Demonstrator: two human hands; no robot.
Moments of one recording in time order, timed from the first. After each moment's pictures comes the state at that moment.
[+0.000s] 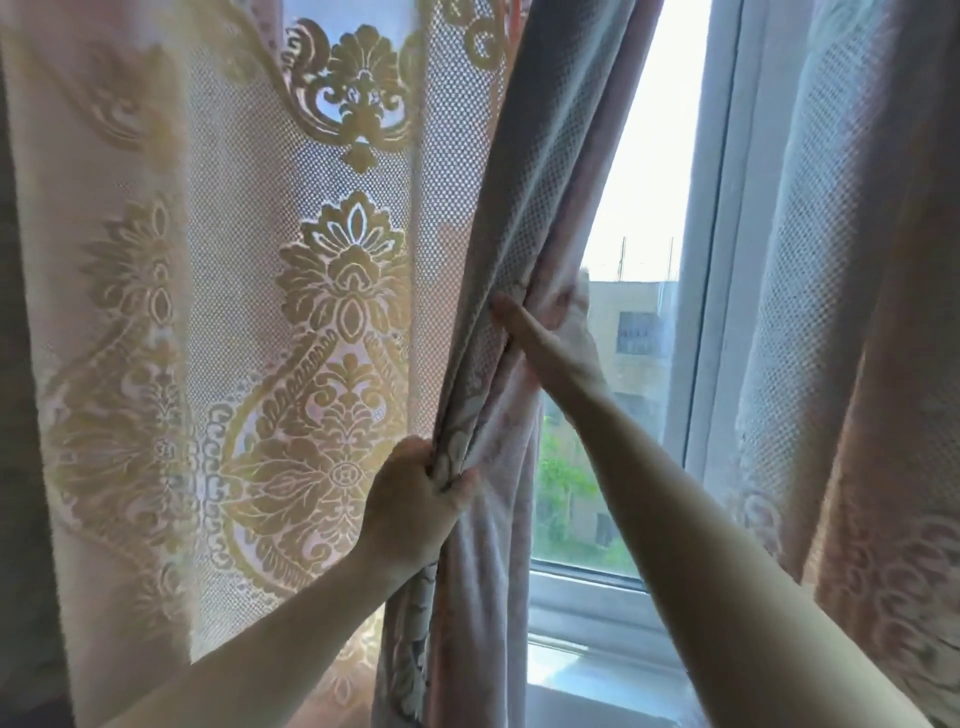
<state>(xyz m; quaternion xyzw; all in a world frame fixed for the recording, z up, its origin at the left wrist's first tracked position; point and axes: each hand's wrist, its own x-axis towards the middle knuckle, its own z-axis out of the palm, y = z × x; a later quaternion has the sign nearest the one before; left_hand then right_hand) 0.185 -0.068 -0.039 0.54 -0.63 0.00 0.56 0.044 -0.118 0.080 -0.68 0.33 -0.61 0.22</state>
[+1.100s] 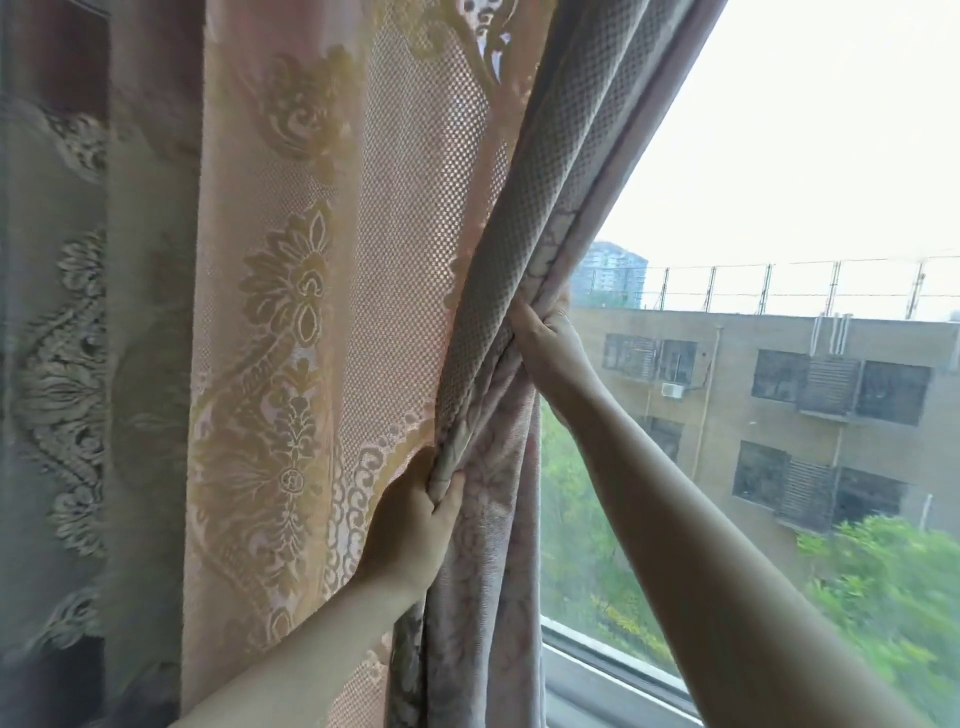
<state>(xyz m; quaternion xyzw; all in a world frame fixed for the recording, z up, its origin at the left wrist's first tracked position) 0.347 -0.144 -0.044 0.57 -0.54 0.05 0.61 0.260 -0.245 0.103 -0.75 0.17 -0.55 0.32</state>
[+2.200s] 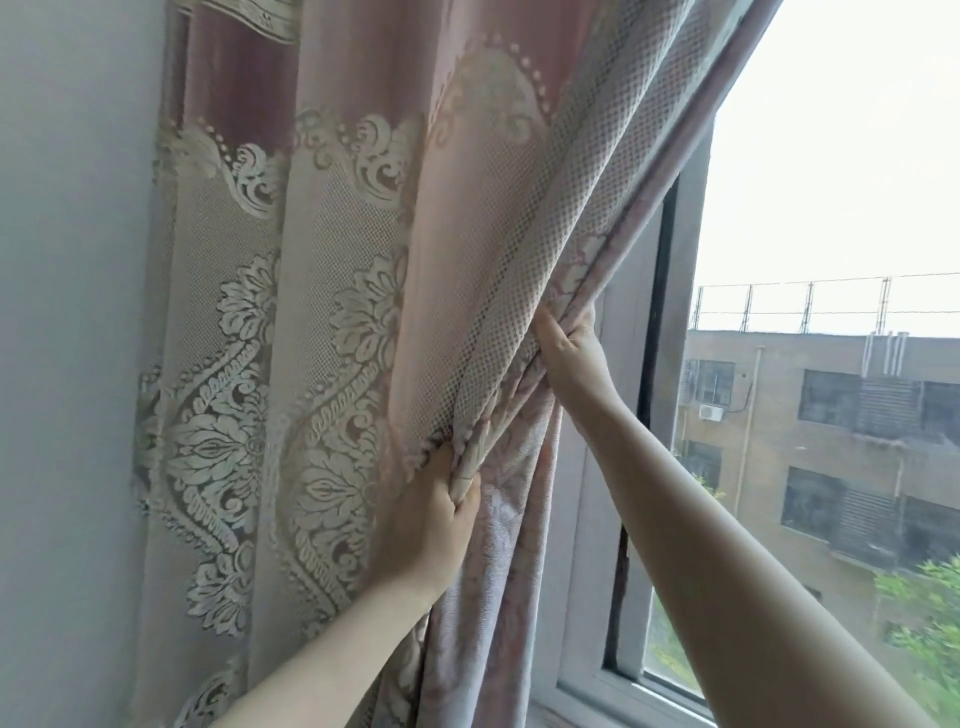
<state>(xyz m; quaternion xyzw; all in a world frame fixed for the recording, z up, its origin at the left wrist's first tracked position) 0.719 -0.135 -0.034 0.59 -0.53 0.16 0.59 0.619 -0.227 0.107 -0.72 0.17 -0.59 0.32</state>
